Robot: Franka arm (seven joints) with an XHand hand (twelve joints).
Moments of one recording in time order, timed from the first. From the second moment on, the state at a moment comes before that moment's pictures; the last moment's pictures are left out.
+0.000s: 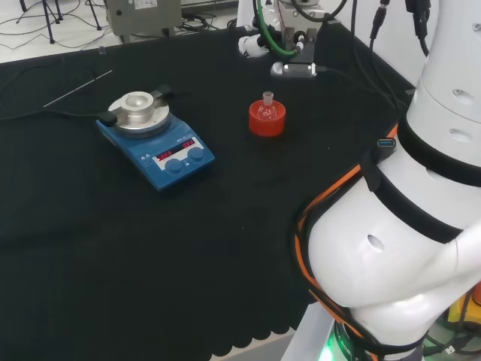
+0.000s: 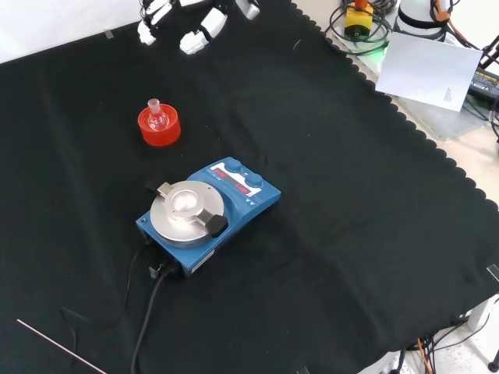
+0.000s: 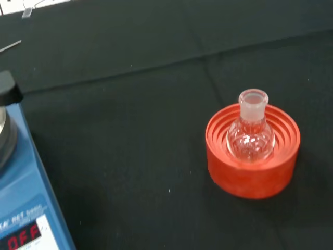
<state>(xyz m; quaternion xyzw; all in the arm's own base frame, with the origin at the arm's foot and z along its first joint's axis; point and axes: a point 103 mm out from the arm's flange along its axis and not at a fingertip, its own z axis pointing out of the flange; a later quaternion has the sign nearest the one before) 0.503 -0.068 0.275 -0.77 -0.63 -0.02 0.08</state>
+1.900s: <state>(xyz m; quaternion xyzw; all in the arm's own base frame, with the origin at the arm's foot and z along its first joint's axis) 0.571 -0.117 0.154 -0.80 -0.58 0.02 0.13</state>
